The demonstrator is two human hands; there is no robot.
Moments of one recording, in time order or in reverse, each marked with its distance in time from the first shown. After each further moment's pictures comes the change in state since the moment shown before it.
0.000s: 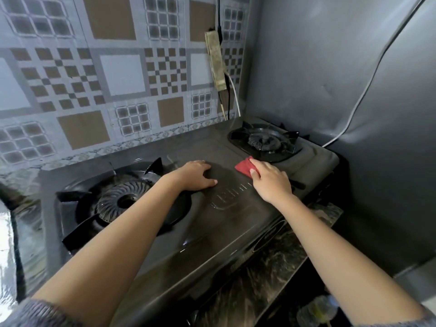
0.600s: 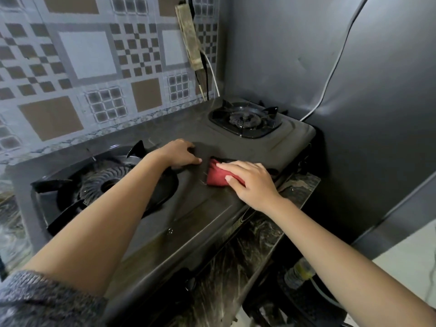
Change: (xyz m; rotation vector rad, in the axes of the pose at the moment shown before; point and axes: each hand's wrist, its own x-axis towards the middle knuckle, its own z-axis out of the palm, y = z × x) left_hand 0.006 -0.001 -0.001 -0.048 0.031 -0.019; right_hand -0.081 -0.014 0.007 0.166 0.164 -0.363
